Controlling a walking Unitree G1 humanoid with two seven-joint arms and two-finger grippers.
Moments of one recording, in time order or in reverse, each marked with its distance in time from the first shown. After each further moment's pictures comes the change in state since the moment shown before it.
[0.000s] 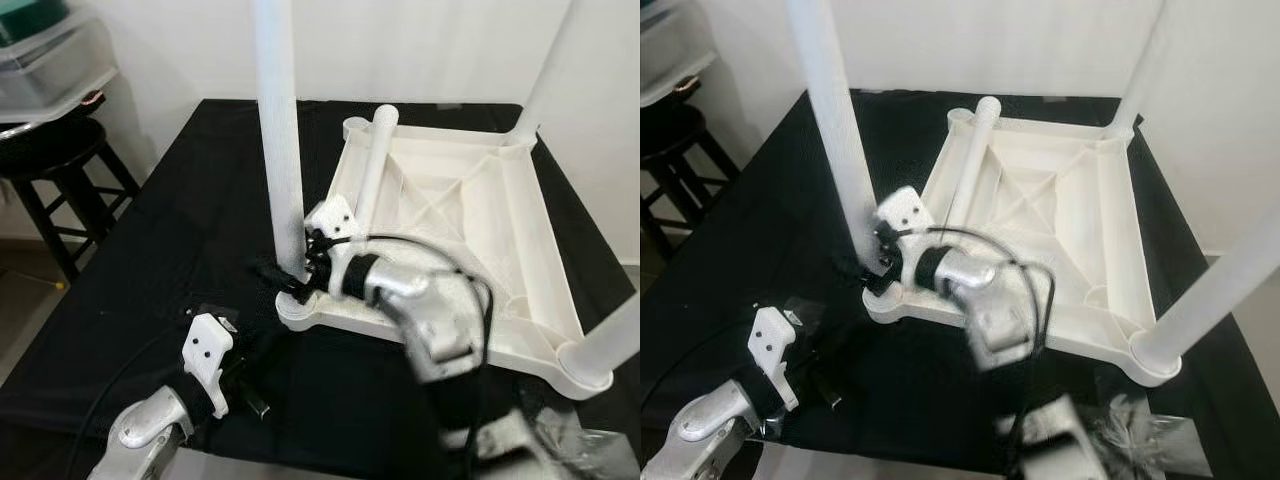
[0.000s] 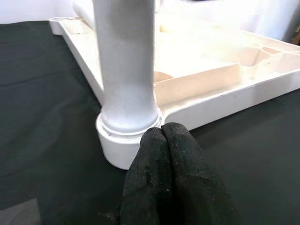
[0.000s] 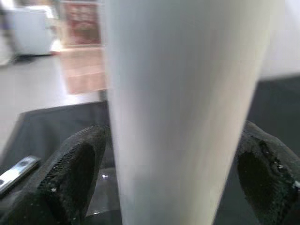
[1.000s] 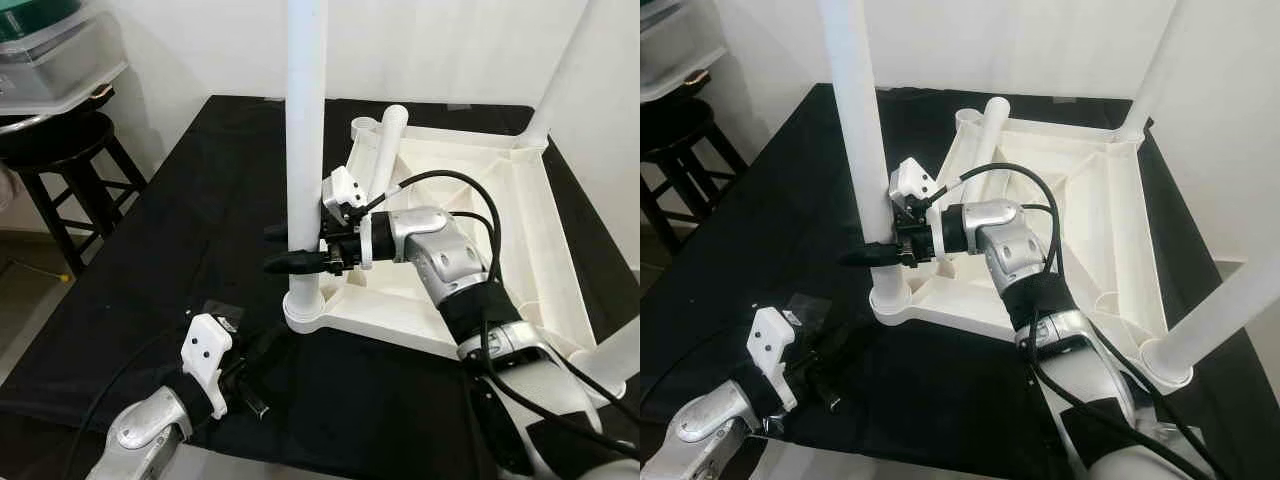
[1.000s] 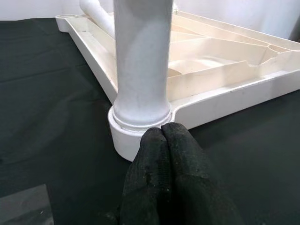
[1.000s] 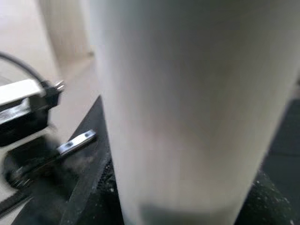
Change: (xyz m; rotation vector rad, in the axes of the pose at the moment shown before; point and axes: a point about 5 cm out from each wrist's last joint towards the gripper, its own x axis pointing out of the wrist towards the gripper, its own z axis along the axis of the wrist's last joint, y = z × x) left arm 0.000 -0.001 -0.001 -0.003 0.004 0.001; right arm 0.002 -0.027 -0.002 0.032 -0.004 0.185
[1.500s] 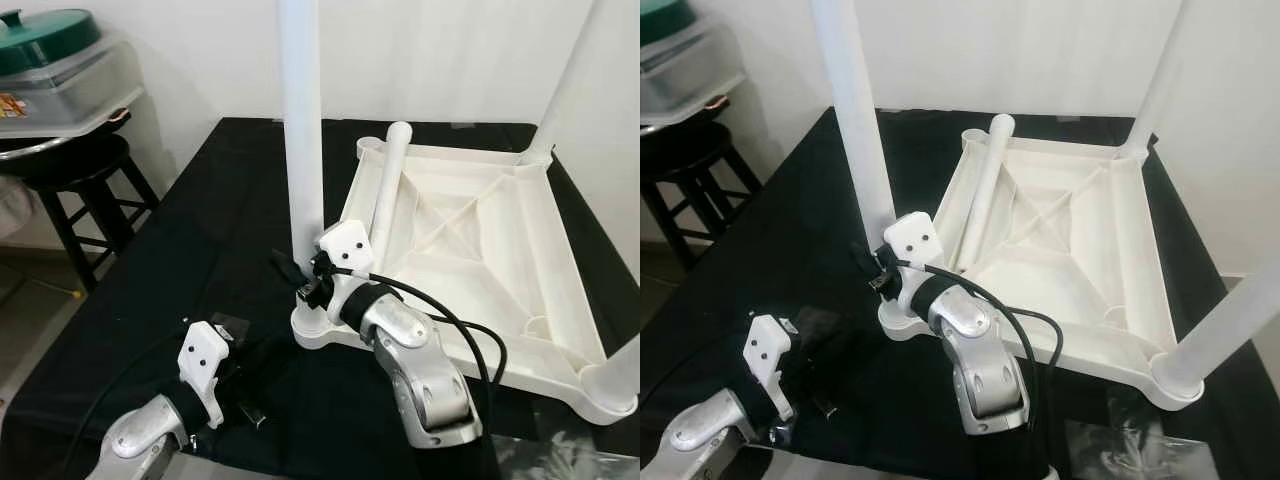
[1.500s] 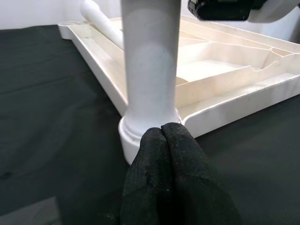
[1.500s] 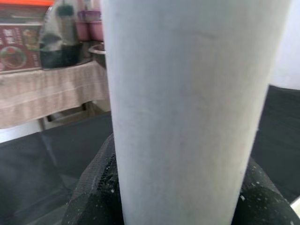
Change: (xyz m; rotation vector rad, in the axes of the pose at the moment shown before) left arm -0.003 0.004 0.003 0.006 -0.002 0.004; right arm 0.019 0.058 -0.014 0.055 -0.036 -0.633
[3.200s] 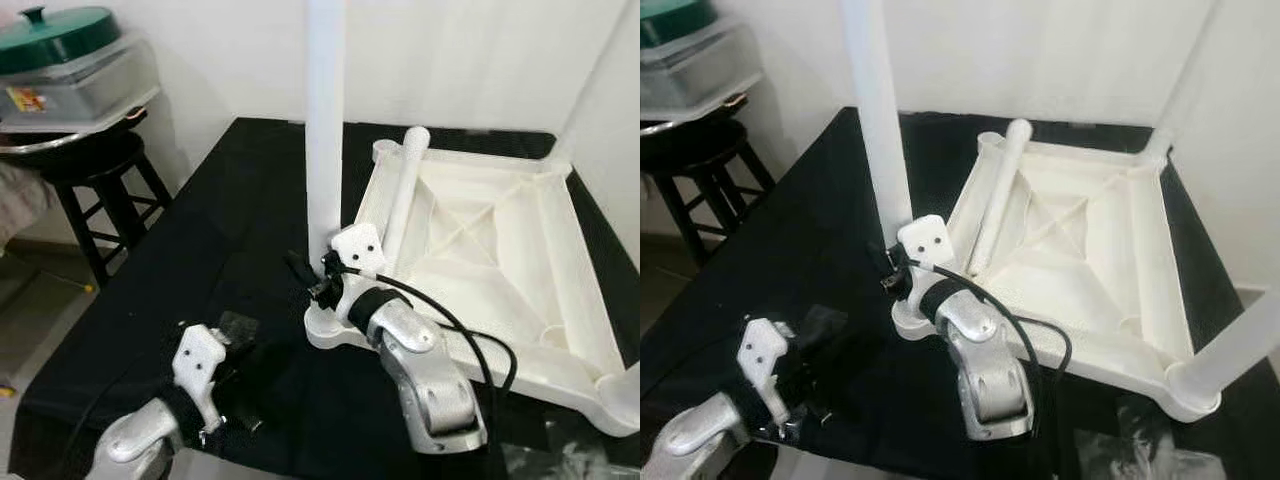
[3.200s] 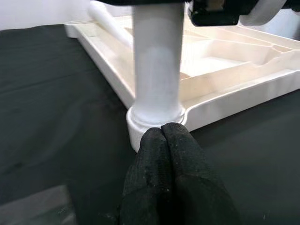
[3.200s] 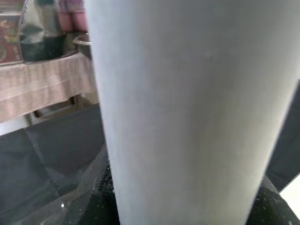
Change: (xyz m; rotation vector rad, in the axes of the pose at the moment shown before) left arm 0.000 0.000 0.000 0.004 0.003 -0.010; right arm -0.003 -0.008 -0.003 0.017 0.046 -0.082
